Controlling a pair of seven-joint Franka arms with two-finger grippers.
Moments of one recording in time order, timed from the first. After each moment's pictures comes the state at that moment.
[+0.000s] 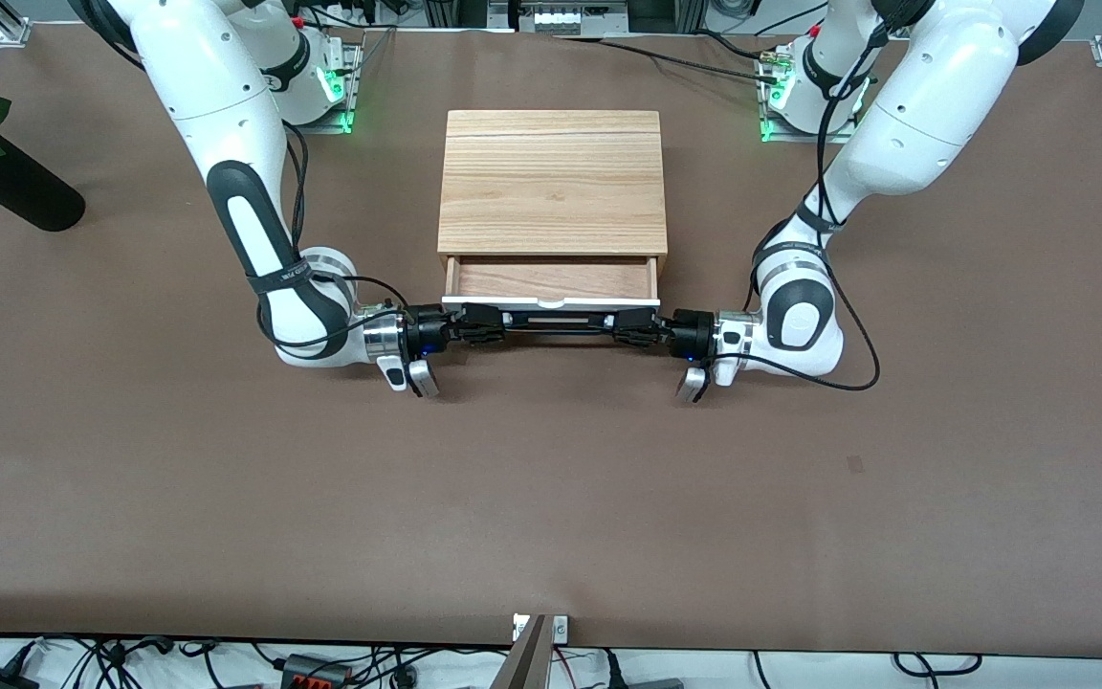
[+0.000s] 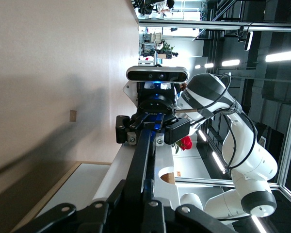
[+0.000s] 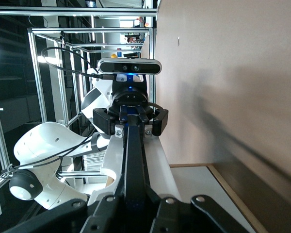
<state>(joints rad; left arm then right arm) -0.08 0.76 -0.27 -1.80 -1.59 1.86 0.95 0.37 0.76 0.00 -1.76 1.73 1.77 -0.95</state>
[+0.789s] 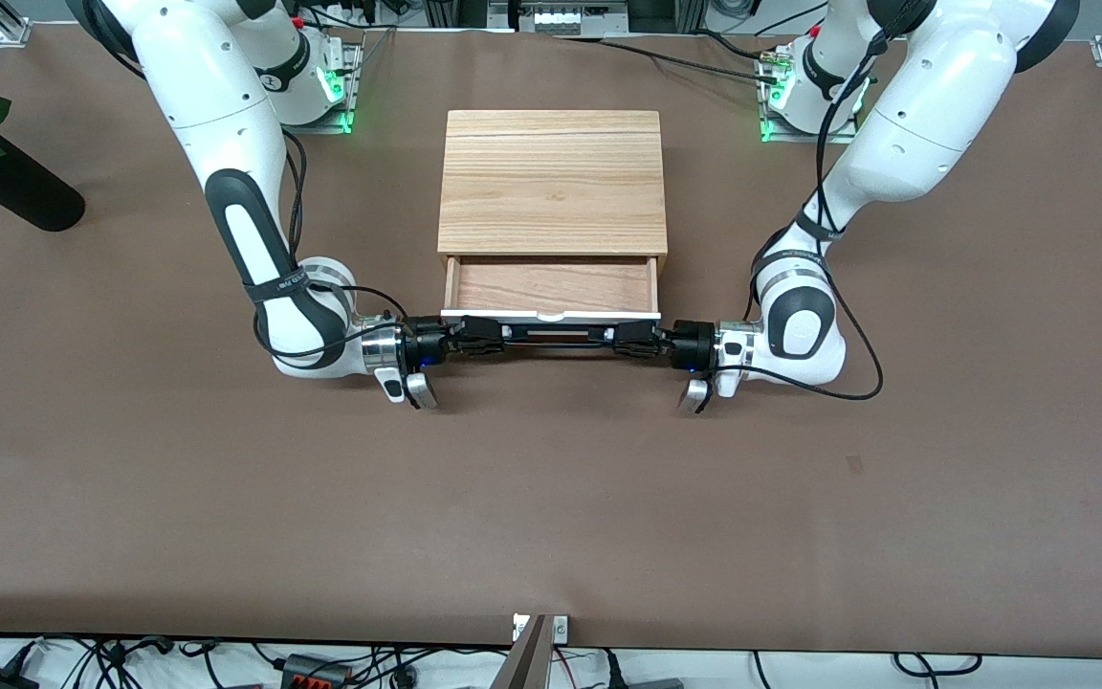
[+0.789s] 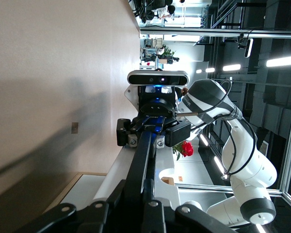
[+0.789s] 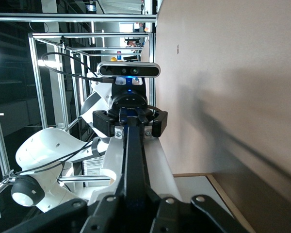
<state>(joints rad) -0.08 0.78 -0.27 -1.75 -1.59 1.88 0.93 0.36 0.79 0.00 -1.71 1.72 1.79 -0.92</state>
